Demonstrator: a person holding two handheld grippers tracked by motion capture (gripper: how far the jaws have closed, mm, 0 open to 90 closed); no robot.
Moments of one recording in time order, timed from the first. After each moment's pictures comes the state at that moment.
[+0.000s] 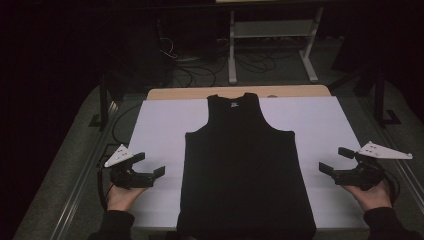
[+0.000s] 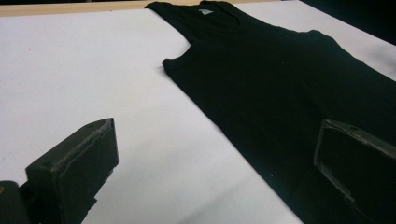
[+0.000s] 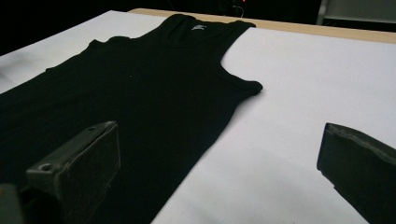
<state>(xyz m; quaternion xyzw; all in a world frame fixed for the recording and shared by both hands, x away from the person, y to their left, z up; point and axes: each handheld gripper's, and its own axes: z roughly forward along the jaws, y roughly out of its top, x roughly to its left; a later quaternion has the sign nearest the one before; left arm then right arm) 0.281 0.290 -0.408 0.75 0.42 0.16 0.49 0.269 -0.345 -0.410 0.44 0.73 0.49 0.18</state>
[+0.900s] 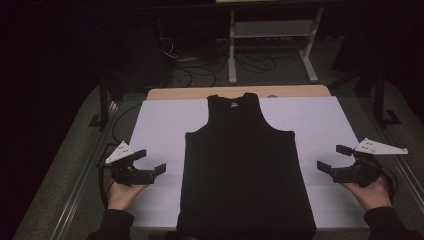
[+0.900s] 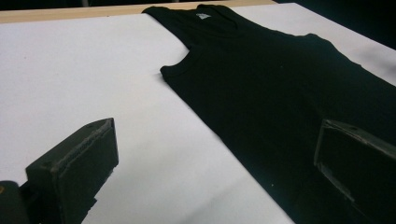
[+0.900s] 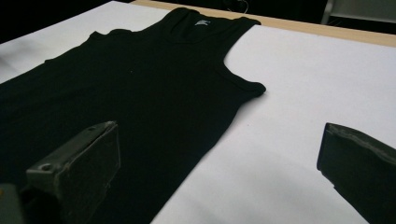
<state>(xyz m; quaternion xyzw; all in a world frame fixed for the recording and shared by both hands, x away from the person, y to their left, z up) 0.290 0.288 -0.405 0.75 0.42 0.15 0.49 0.277 -0.341 -0.406 0.43 0.74 0.48 0.18</state>
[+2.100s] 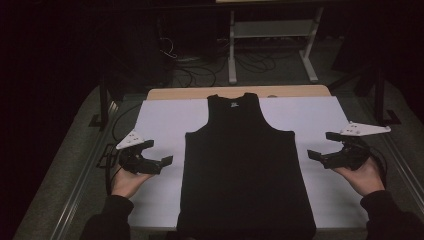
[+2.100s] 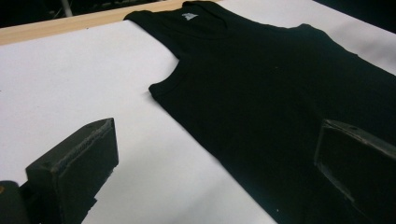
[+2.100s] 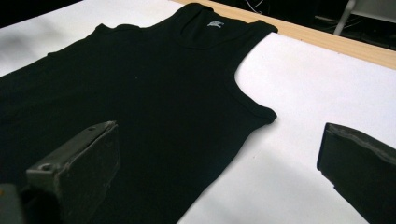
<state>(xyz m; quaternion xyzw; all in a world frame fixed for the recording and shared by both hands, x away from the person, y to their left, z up) 0.320 0.271 -0.389 0.78 0.38 0.14 0.47 0.313 -0.319 -0.379 0.40 0.78 0.45 0.17</state>
